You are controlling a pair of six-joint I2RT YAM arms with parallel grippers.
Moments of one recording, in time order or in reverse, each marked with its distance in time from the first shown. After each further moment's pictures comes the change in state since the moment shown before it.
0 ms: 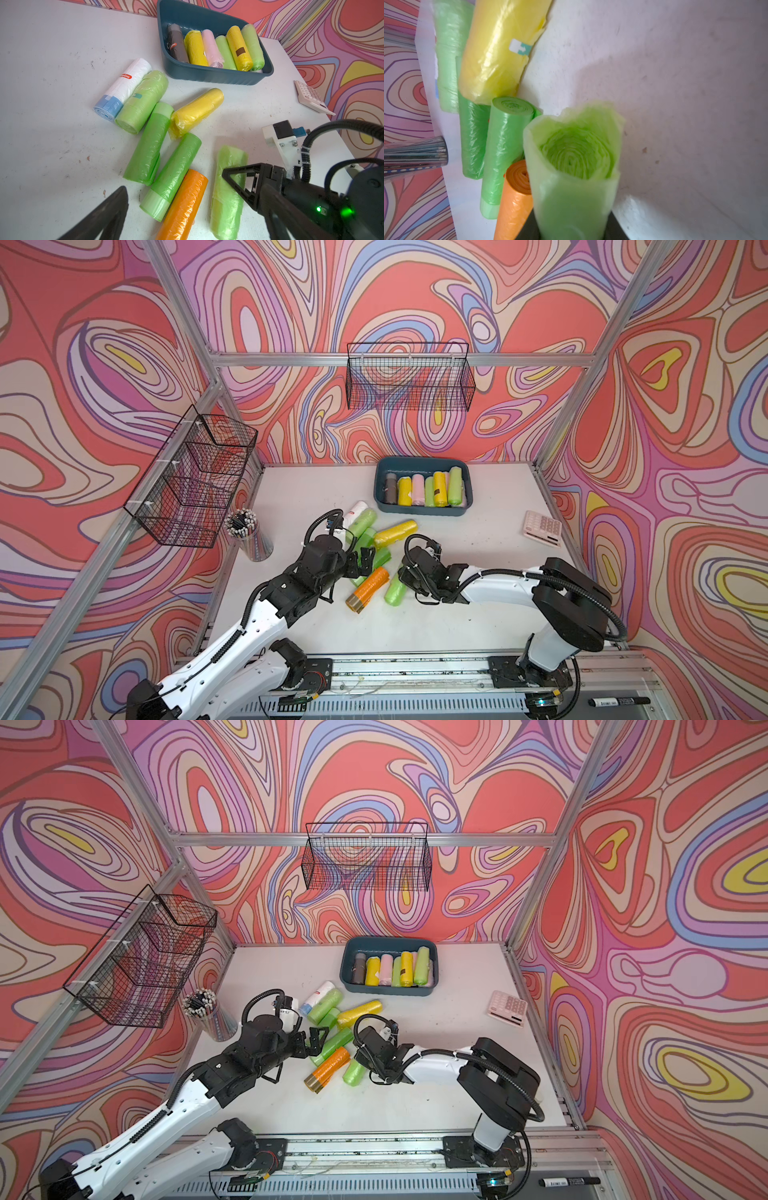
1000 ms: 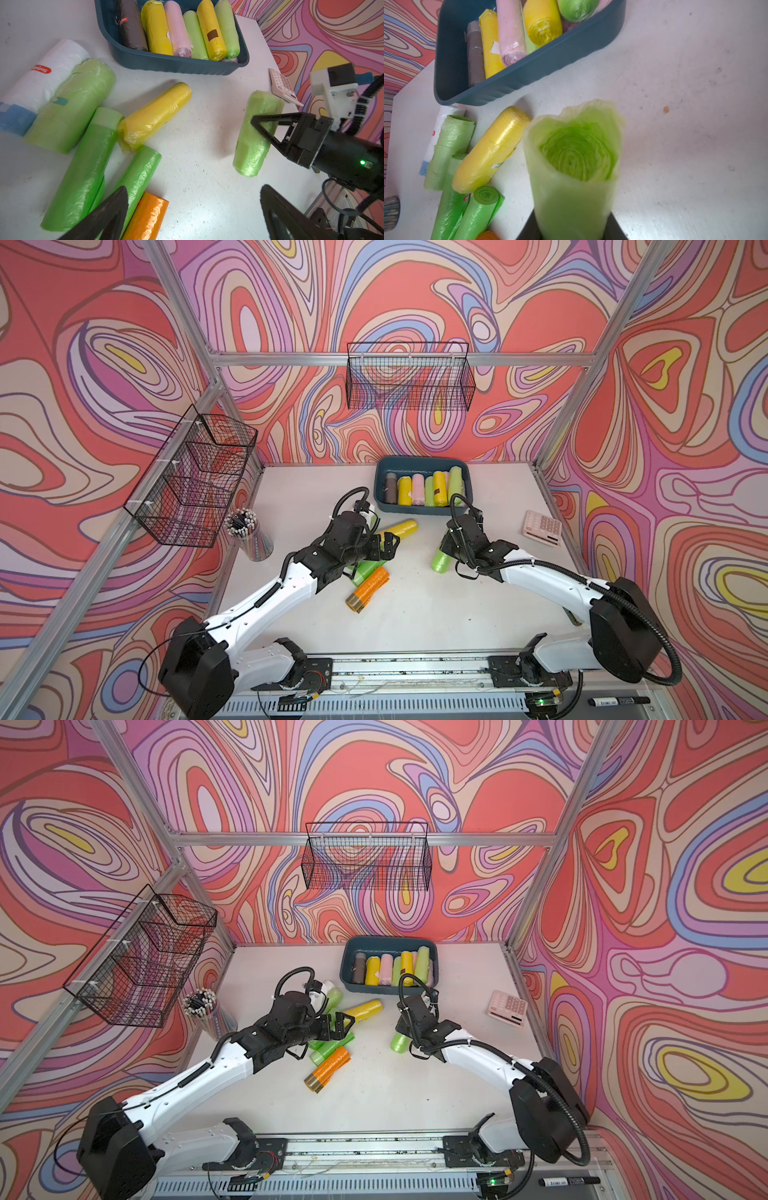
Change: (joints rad) left arm 0.000 0.374 0.185 0.125 0.206 -0.054; right arm -0.333 -0.262 0.011 -0.243 0.094 -0.423
